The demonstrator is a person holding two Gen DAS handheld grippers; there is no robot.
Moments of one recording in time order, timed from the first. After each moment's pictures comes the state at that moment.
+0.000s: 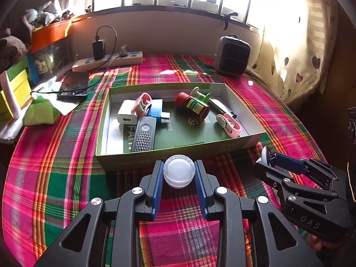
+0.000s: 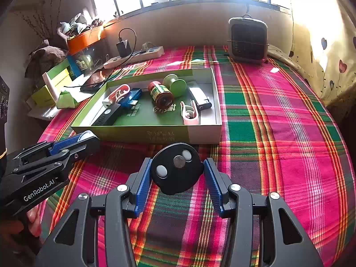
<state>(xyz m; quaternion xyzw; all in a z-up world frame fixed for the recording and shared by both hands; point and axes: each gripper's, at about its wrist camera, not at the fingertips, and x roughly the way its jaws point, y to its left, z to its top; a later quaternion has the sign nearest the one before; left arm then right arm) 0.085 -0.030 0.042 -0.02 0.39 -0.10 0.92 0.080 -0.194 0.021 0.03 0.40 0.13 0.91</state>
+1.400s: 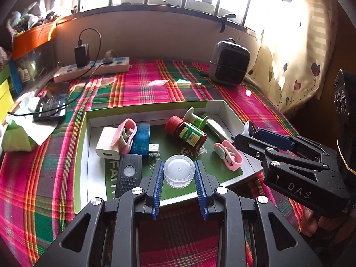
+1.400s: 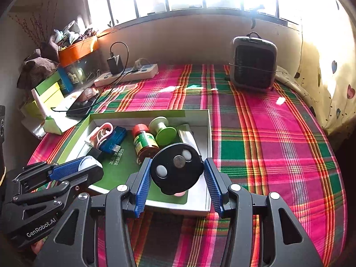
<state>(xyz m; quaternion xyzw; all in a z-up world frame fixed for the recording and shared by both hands) 0.147 -0.040 0.042 -0.03 0.39 -0.13 0.91 0.155 -0.196 0.042 0.01 0.37 0.13 0.92</state>
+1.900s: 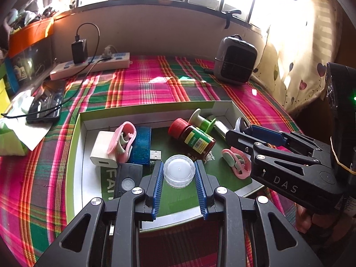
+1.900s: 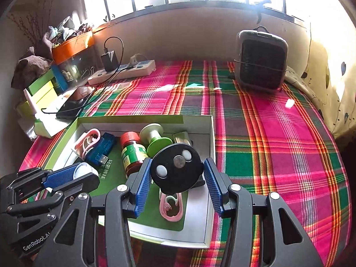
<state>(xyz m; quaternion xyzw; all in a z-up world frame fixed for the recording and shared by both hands) 0.169 -0.043 0.032 -0.03 0.40 -0.12 0.91 0.191 -0.190 0.030 0.01 0.38 0.13 0.92</state>
